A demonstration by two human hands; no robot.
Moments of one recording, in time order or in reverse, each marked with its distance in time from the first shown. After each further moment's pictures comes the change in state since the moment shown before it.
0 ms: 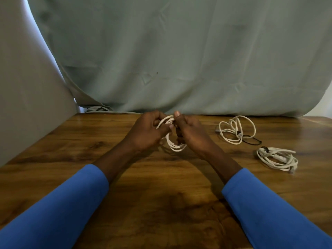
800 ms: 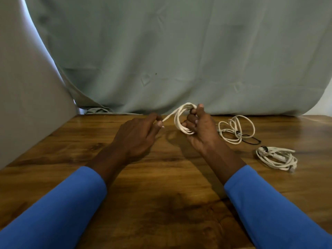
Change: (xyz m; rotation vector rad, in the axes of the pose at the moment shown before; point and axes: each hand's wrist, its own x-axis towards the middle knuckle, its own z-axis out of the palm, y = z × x) left_hand -0.011 0.000 -0.025 0.822 -0.014 0.236; right_hand 0.023 -0.002 -0.010 1.033 0.253 0.203
